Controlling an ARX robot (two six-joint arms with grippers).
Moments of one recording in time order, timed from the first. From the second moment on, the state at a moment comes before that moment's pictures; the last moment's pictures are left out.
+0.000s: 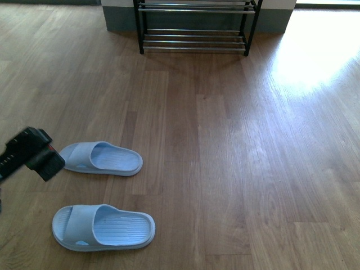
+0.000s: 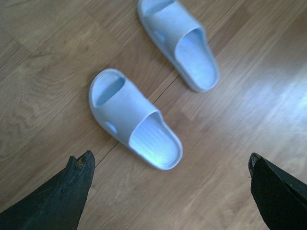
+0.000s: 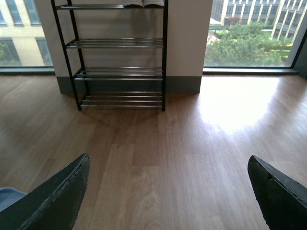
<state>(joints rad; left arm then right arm) -0.30 1.76 0.48 0.25 -0.24 -1.01 0.00 0.00 0.02 0.00 0.00 0.00</state>
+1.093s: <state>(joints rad) -0.29 2.05 0.75 0.06 -0.16 -0.94 0.00 0.00 0.02 0.00 0.00 0.00</state>
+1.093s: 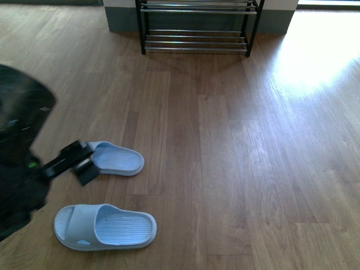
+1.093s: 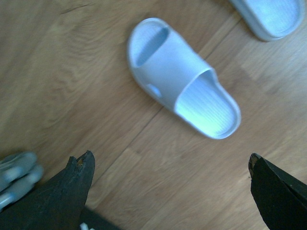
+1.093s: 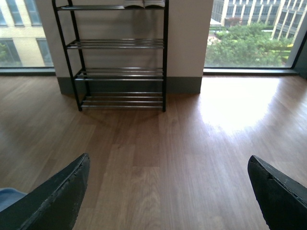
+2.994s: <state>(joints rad) -0.25 2.69 1.24 -0.11 -0.15 -0.91 0.00 0.00 0.02 0.00 0.00 0.00</state>
